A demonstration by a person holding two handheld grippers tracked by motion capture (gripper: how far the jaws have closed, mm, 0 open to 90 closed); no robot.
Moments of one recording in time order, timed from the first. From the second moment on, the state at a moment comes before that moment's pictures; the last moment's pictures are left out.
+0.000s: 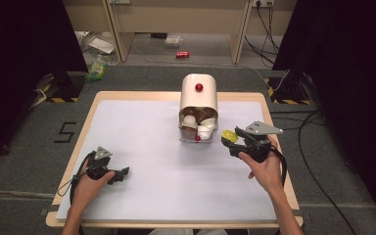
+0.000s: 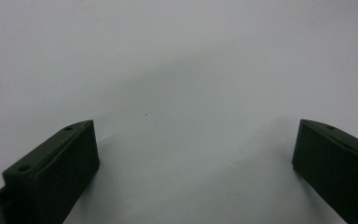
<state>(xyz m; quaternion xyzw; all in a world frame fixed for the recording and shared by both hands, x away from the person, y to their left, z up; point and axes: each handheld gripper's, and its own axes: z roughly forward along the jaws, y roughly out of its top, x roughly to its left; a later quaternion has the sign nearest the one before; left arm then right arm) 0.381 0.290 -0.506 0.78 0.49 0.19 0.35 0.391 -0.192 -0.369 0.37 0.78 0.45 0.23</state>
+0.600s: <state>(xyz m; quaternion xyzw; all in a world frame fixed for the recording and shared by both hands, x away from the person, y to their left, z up) 0.381 0.291 -0.505 0.78 0.49 0.19 0.34 0.397 -0.203 -0.395 0.39 0.78 0.43 0.23</state>
